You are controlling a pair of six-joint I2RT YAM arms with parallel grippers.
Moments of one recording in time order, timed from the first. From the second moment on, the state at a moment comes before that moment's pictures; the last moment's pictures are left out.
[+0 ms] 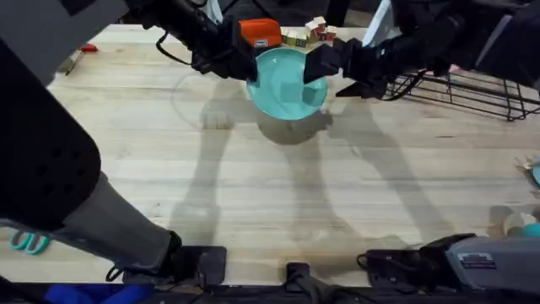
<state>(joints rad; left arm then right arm) -0.10 1.78 1.55 -1.06 0.57 -0.19 0.29 1.54 1.21 -0.65 -0.34 0.47</state>
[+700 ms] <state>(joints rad) -0.10 1.78 1.55 -1.06 0.57 -0.19 0.29 1.54 1.21 -0.64 -0.34 0.47</state>
